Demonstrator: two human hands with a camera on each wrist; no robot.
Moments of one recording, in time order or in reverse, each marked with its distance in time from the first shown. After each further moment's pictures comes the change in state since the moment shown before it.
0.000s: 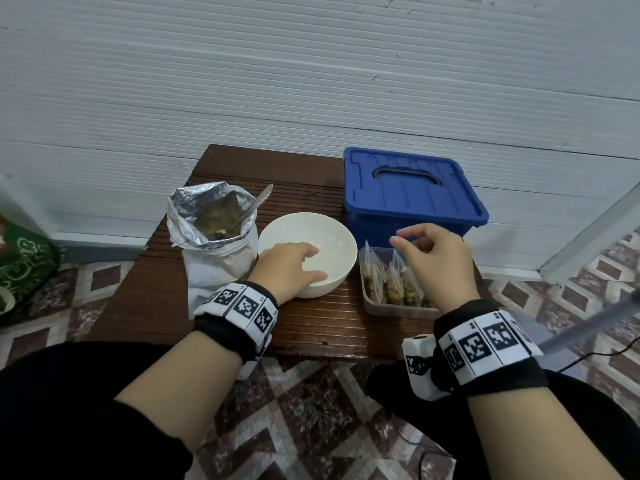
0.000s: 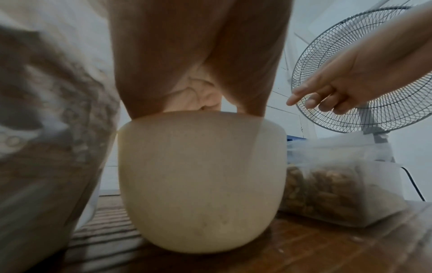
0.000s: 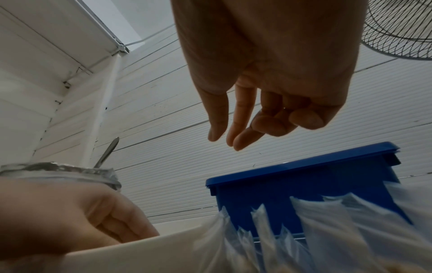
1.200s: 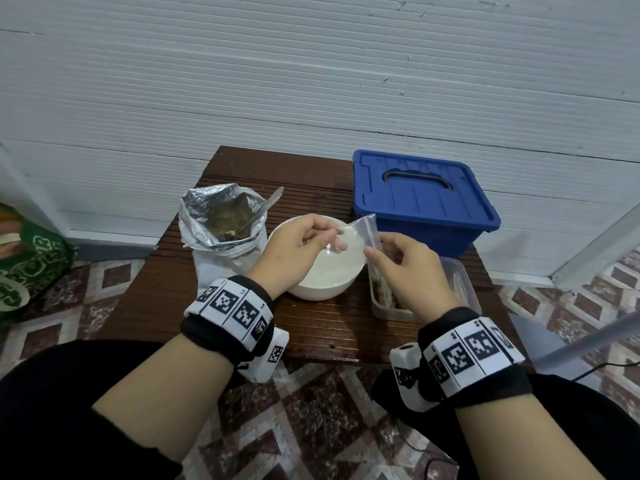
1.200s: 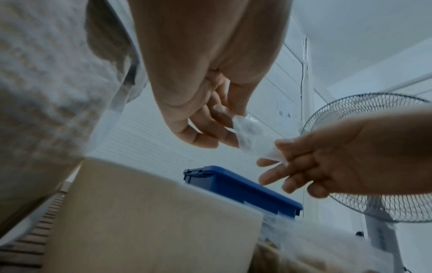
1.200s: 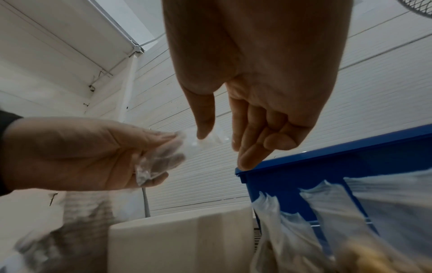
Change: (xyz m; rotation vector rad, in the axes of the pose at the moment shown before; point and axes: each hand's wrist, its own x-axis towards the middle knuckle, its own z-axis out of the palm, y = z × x) left_hand -0.011 0.023 -0.025 -0.684 0.144 0.216; right_hand -0.012 -0.026 0.022 0.062 -0.268 -0.002
